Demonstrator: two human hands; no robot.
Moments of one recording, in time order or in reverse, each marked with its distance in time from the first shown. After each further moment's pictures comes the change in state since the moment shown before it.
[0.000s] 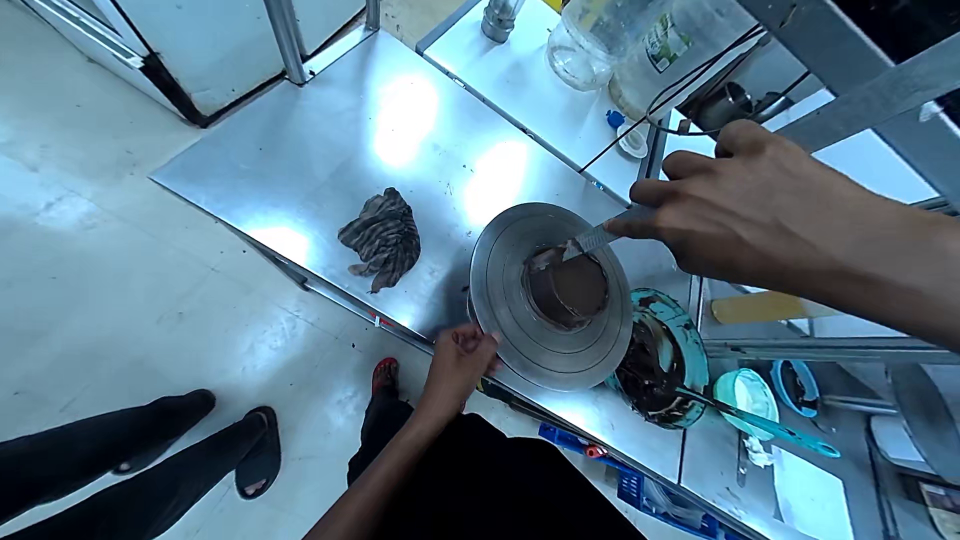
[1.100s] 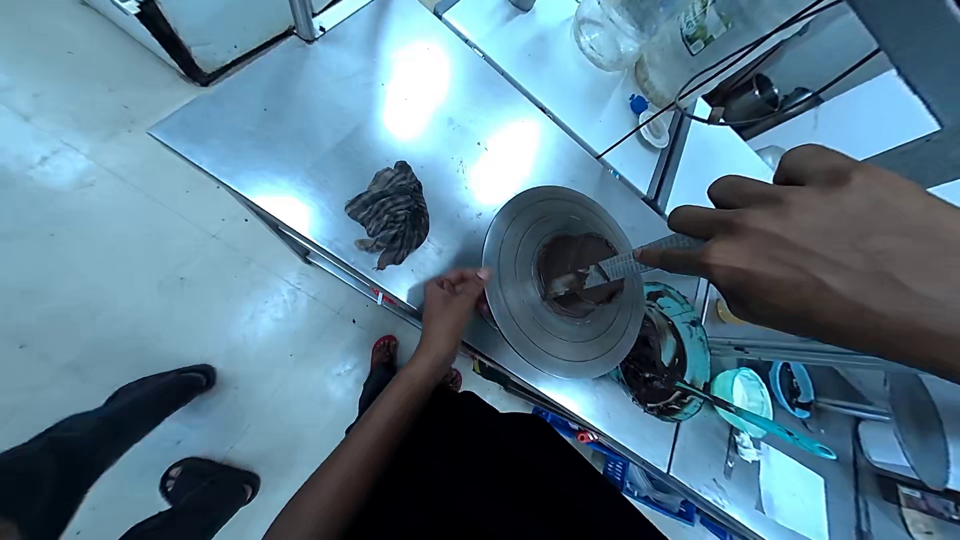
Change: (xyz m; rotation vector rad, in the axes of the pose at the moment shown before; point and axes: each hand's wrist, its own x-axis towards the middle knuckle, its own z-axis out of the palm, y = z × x) left_hand 0.028 0.020 -0.013 -0.129 0.184 0.131; right_hand -0.018 -0.022 -0.014 0.057 -0.003 -0.088
